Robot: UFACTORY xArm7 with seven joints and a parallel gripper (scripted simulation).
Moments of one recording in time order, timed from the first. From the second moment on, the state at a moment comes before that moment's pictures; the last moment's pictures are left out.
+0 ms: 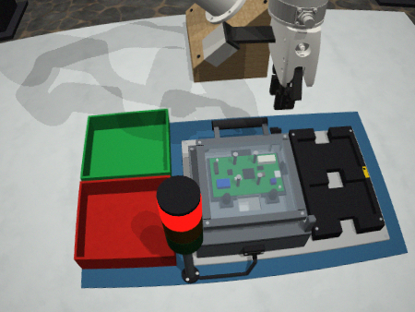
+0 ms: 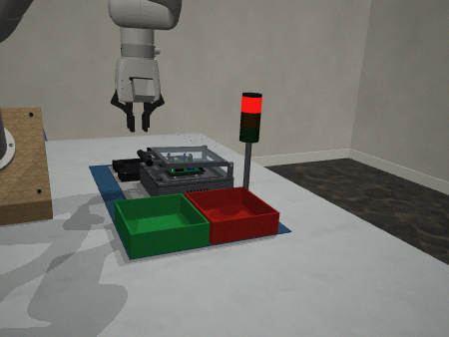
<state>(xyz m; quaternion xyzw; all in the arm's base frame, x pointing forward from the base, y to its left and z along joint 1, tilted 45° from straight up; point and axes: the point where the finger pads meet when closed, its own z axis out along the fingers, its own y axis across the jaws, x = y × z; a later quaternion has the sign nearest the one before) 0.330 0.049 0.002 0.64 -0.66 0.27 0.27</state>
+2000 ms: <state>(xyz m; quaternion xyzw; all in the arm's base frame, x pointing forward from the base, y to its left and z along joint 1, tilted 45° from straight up) 0.327 -0.013 0.031 0.64 -0.66 0.27 0.27</state>
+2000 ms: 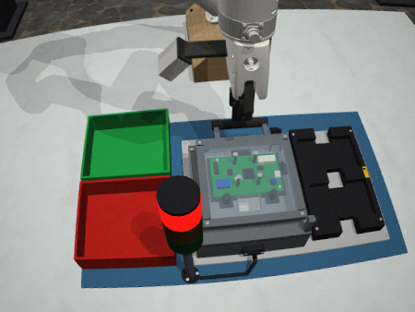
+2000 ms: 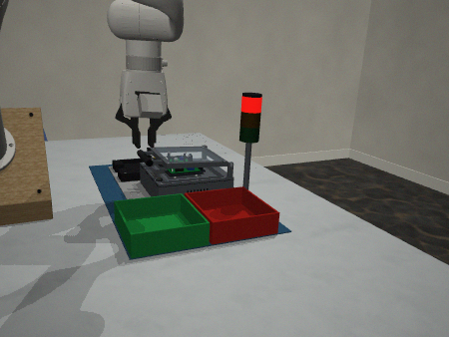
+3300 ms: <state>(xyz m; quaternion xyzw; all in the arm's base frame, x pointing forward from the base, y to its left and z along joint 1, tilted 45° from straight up) 0.328 -0.023 0.020 0.64 -0.66 0.27 0.27</state>
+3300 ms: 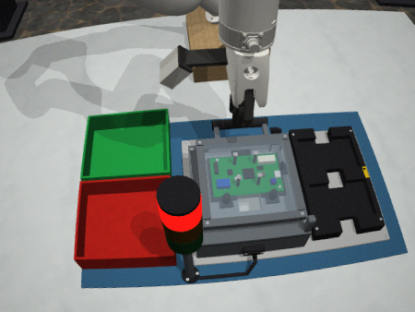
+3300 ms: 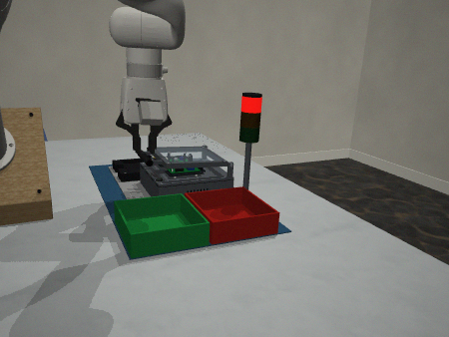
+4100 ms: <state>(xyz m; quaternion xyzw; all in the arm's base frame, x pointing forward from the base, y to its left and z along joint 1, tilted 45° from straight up) 0.328 -0.041 0.001 0.64 -0.66 0.27 0.27</state>
